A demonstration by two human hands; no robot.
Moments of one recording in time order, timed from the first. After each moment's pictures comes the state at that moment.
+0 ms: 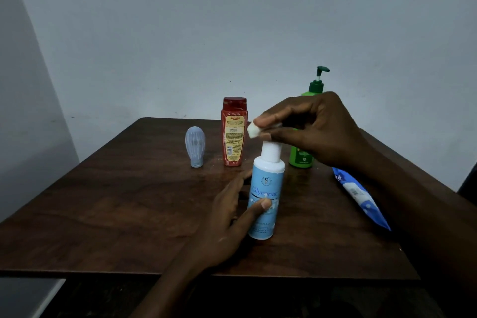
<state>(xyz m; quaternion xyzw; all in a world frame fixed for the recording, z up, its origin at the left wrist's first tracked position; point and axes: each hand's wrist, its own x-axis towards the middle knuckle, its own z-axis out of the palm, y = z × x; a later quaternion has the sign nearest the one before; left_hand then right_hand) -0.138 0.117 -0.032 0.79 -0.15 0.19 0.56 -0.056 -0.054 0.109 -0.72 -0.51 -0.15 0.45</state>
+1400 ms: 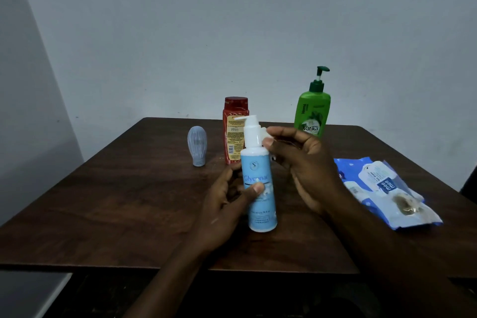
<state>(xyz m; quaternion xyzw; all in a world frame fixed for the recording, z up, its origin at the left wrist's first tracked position) -0.132 0.119 -0.028 0.69 -0.10 0.17 0.69 -0.061 -0.030 0.042 -0.57 -0.24 0.01 0.79</state>
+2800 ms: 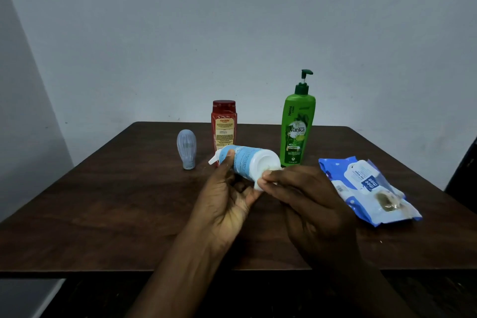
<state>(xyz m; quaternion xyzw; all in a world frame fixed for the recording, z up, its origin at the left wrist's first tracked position) -0.136 0.075 0.034 0.24 0.07 0.03 0.97 -0.115 -0.075 0.002 -0.67 -0.46 -0.47 0.35</state>
